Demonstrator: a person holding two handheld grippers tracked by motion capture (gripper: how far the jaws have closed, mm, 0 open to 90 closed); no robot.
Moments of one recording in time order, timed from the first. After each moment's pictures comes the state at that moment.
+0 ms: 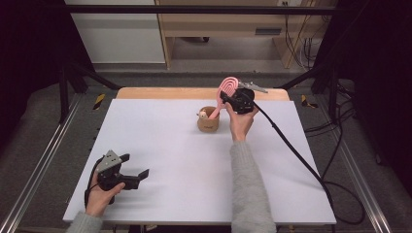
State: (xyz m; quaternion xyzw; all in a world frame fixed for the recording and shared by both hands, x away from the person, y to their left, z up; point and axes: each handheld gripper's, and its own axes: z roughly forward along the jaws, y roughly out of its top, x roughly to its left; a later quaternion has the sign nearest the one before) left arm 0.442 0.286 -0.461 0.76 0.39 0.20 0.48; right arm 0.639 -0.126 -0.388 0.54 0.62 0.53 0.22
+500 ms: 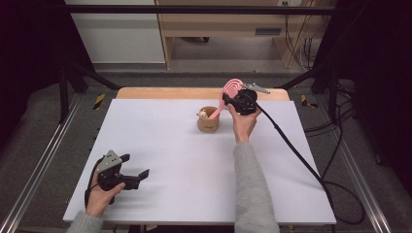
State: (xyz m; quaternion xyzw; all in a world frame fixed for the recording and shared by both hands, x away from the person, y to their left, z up) left arm 0.443 0.286 -0.462 0.76 0.39 0.20 0.48; right arm 0.637 -0.135 -0.390 0.54 0.62 0.52 0.23
